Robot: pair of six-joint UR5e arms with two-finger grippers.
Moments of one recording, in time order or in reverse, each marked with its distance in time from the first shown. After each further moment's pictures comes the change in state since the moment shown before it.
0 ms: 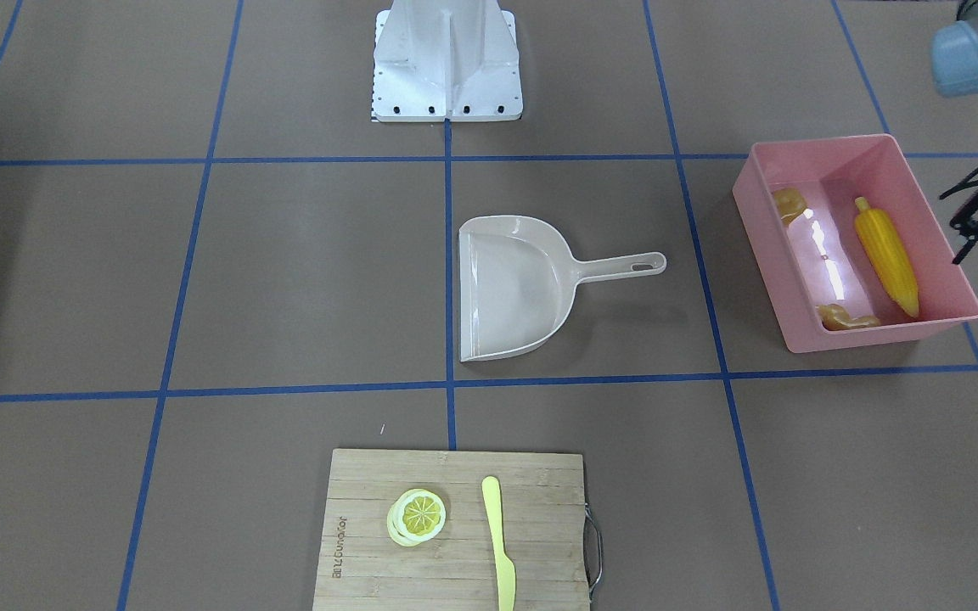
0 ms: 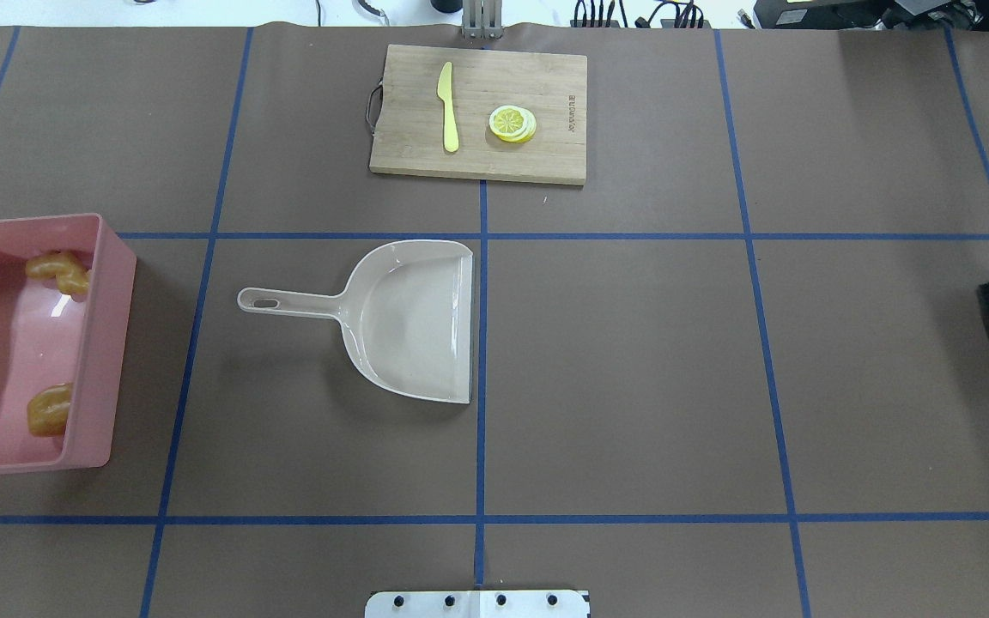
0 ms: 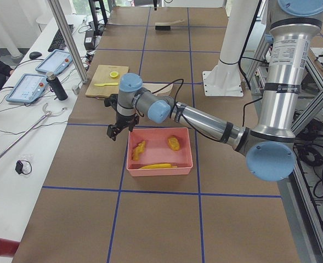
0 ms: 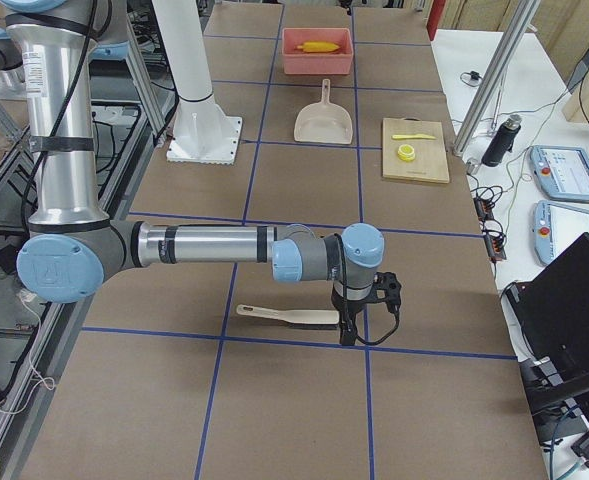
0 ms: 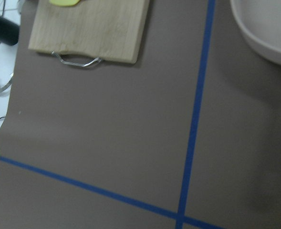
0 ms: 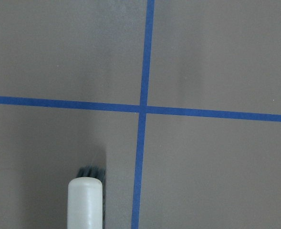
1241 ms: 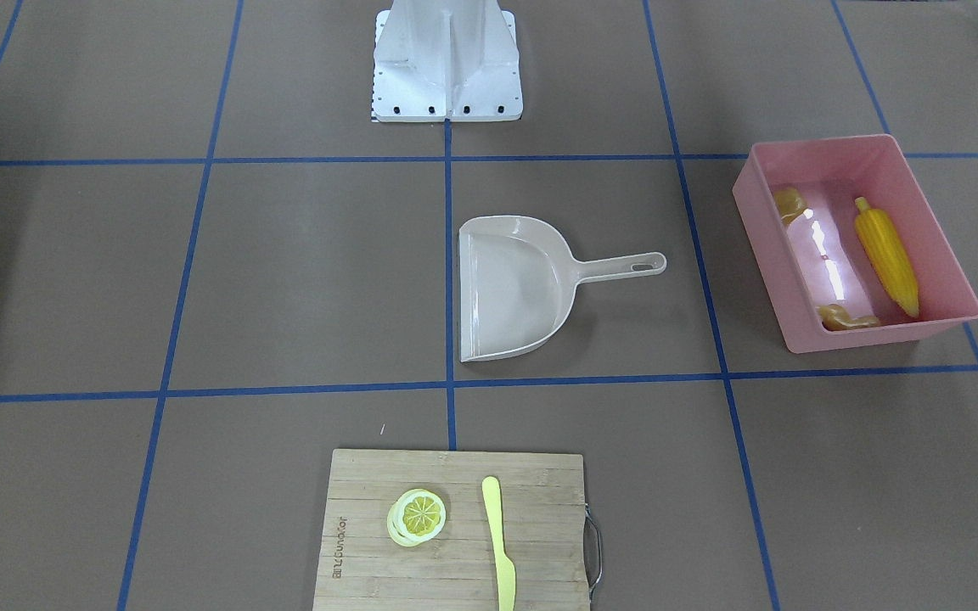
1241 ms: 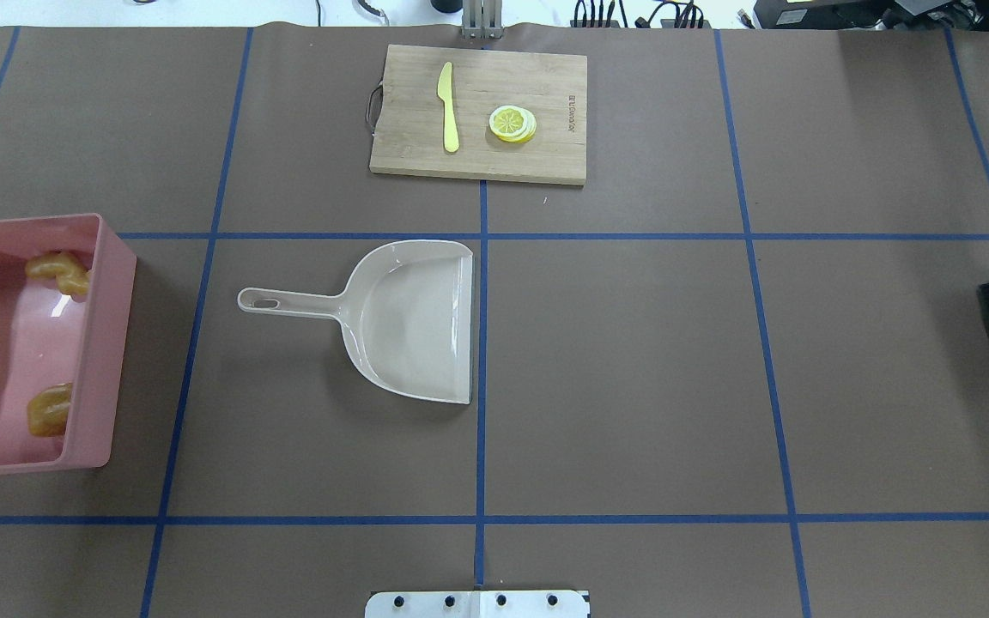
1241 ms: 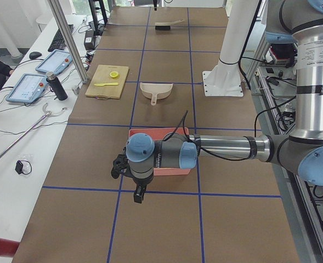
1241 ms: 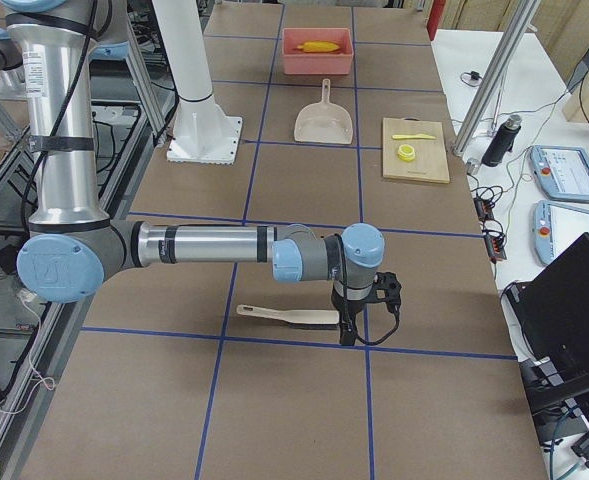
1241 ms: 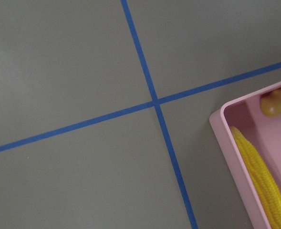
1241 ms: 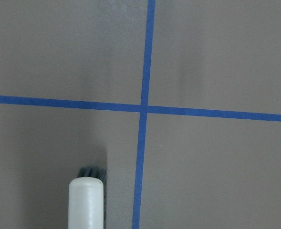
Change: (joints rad) left arm -0.256 0.159 0.138 0.171 -0.145 -0.070; right arm -0.003 0.000 -0.001 0.001 0.001 0.001
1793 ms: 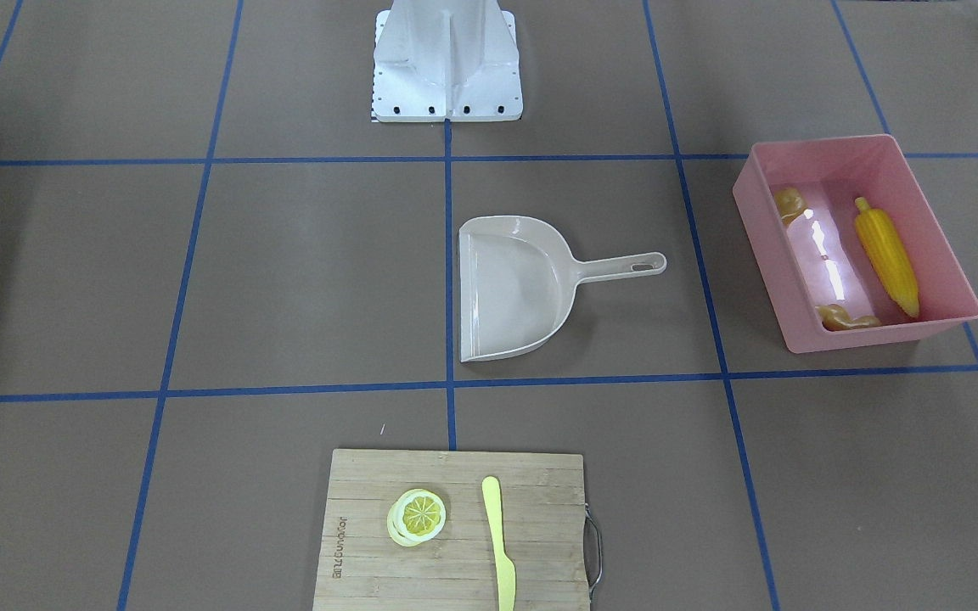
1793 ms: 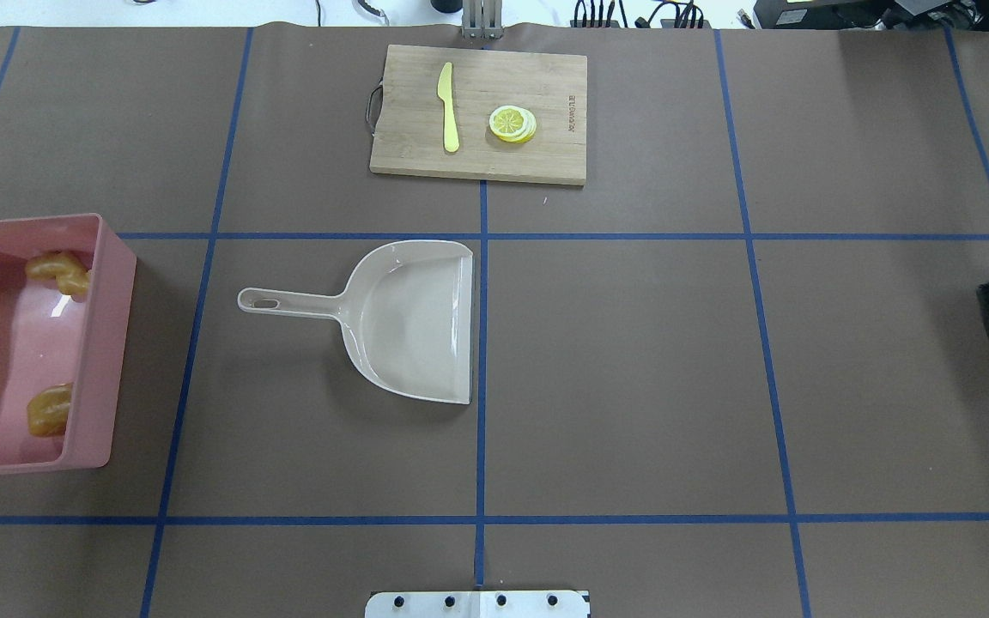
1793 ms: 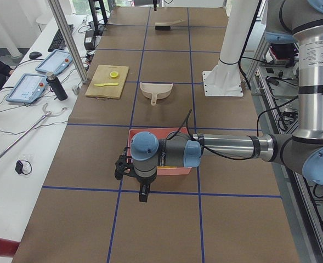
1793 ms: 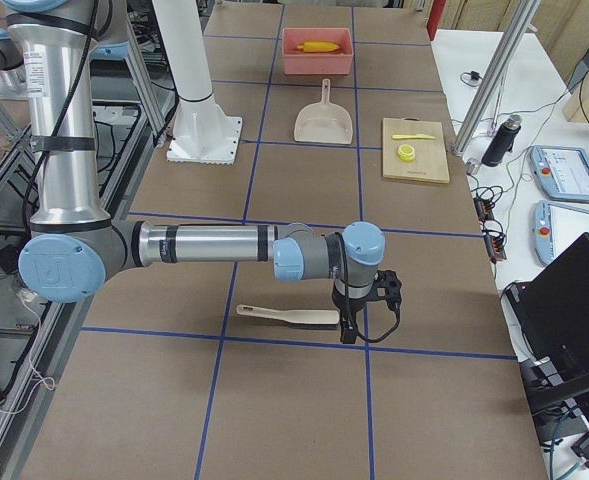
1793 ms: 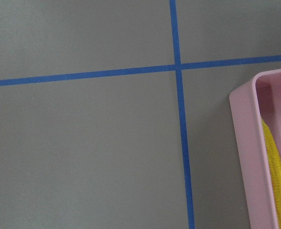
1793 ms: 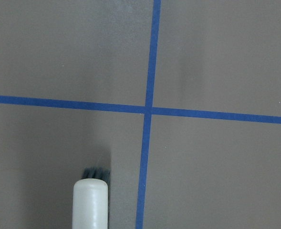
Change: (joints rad) left arm 0.000 0.010 -0.038 0.003 -0.001 -0.069; right arm -0.008 0.004 0.001 0.001 0.000 0.001
